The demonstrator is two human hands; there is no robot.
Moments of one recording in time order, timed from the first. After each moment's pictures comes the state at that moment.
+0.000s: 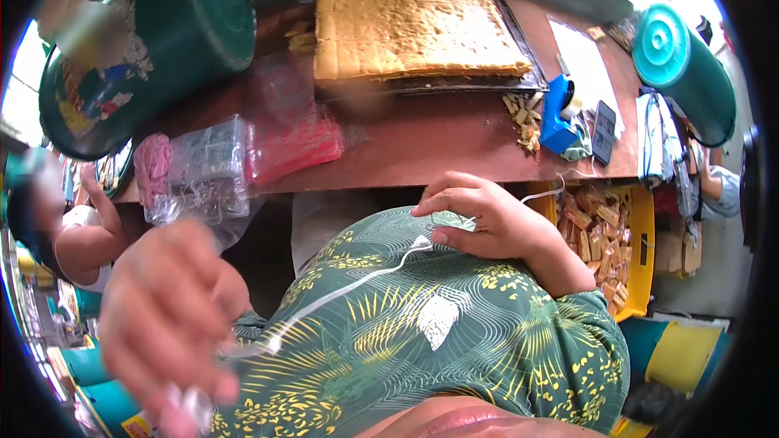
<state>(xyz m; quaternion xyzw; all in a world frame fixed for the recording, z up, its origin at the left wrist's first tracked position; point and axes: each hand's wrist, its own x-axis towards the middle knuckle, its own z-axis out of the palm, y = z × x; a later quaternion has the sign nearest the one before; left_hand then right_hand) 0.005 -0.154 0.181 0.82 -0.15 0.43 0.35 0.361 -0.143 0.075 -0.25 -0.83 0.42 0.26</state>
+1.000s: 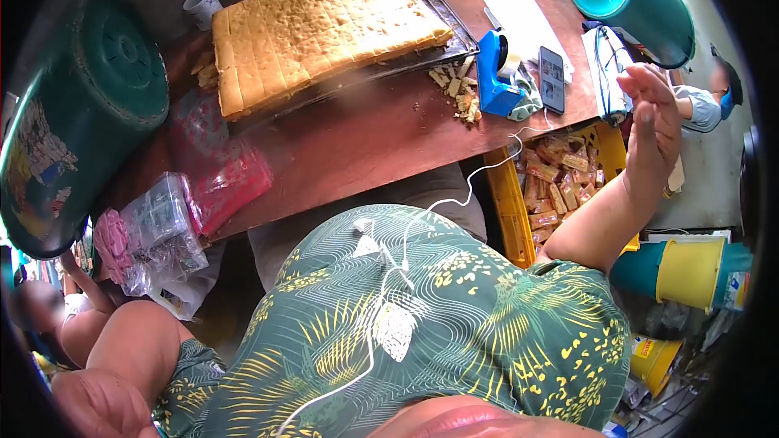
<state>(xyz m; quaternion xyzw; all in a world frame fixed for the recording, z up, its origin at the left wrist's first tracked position) 0.053 -0.152 0.251 0.85 -0.16 0.36 0.35 0.574 -0.162 0.143 -0.47 -0.69 0.03 0.55</state>
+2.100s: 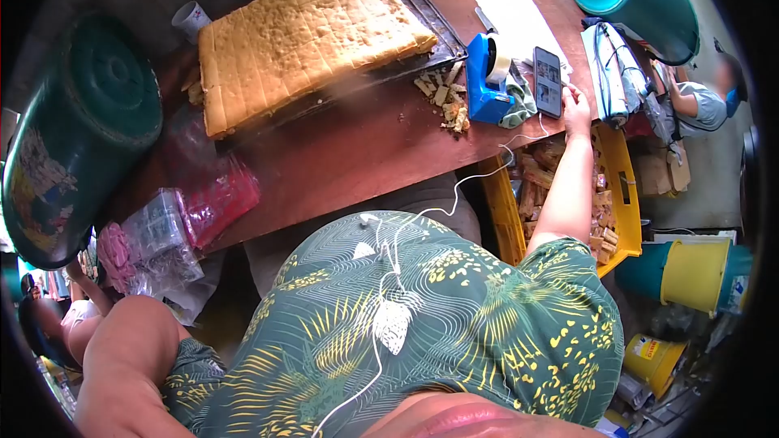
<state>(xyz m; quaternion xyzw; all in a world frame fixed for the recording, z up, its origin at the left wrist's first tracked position) 0.124 -0.127 0.257 0.79 -0.17 0.27 0.52 0.794 -0.062 -0.127 -0.71 -0.31 0.19 0.61</state>
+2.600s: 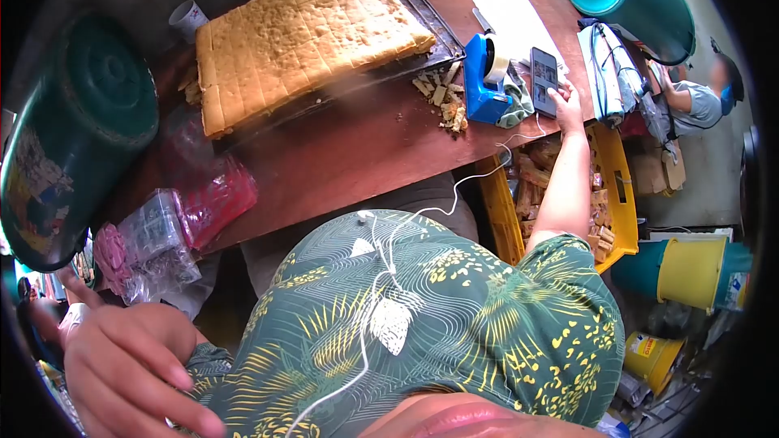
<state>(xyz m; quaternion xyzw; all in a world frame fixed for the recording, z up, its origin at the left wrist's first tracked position) 0.108 -0.140 0.221 0.81 0.01 0.44 0.39 0.774 -0.058 -0.109 -0.75 -0.34 0.20 0.53</state>
